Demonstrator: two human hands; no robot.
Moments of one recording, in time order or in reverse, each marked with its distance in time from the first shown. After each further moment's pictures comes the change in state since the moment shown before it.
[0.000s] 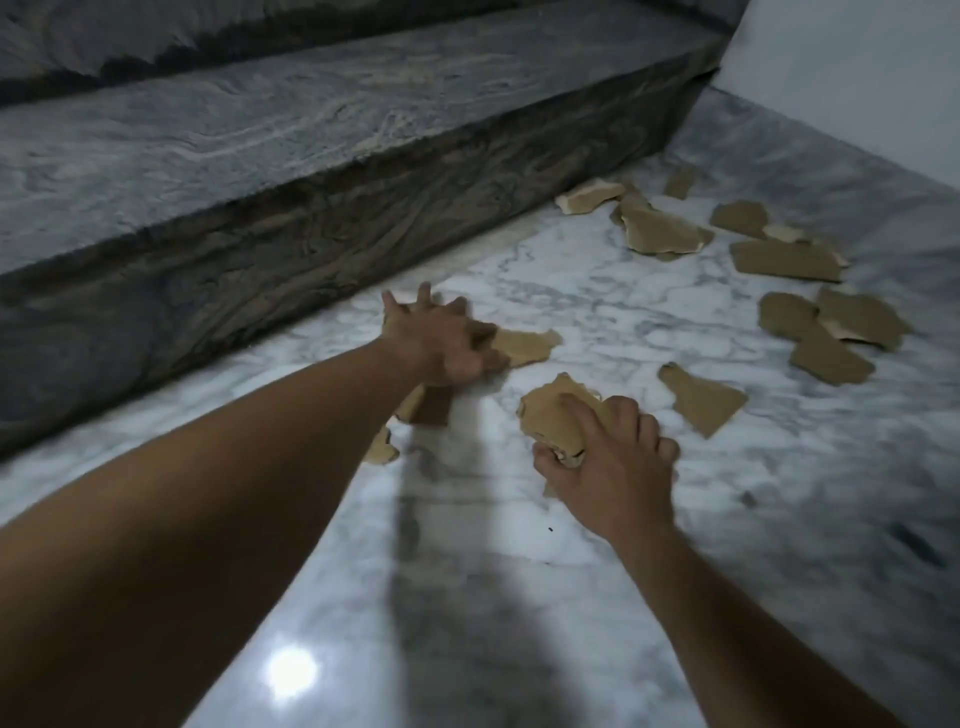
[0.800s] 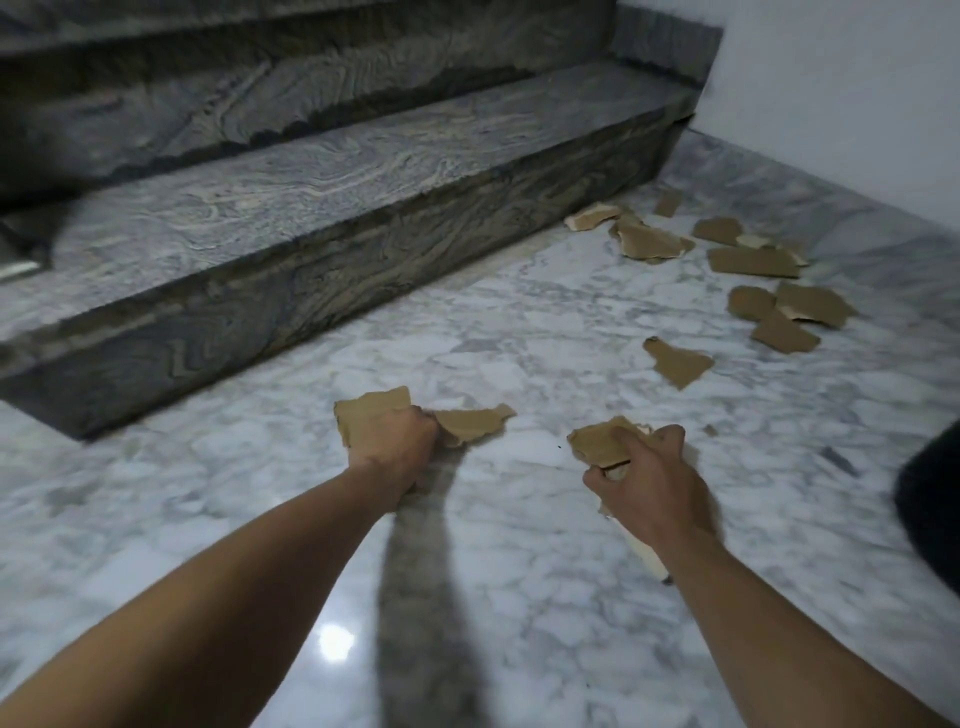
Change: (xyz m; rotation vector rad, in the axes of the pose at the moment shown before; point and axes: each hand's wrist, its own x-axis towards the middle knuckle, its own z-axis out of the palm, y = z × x) left_hand -0.204 0.002 0.080 0.138 0.099 -0.215; right_hand -0.109 0.019 -0.084 0.226 -0.306 0.188
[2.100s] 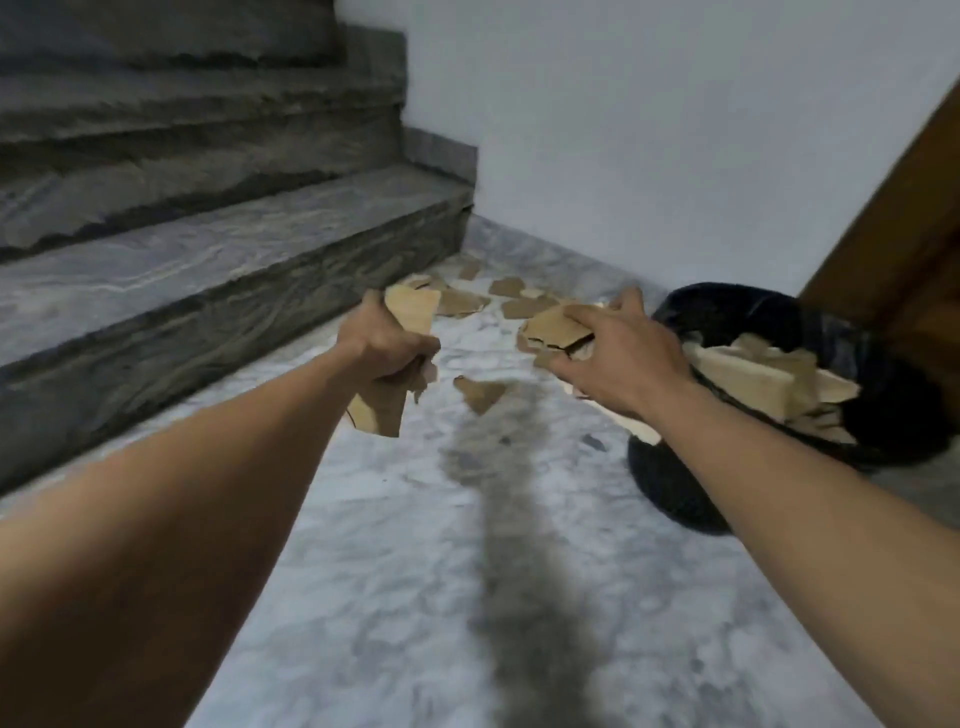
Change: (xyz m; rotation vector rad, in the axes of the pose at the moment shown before) left_hand -0.002 0.140 -0.229 -1.096 0.153 -0.001; right_hand -0.046 0.060 -0.264 -0.205 0.320 -0.073
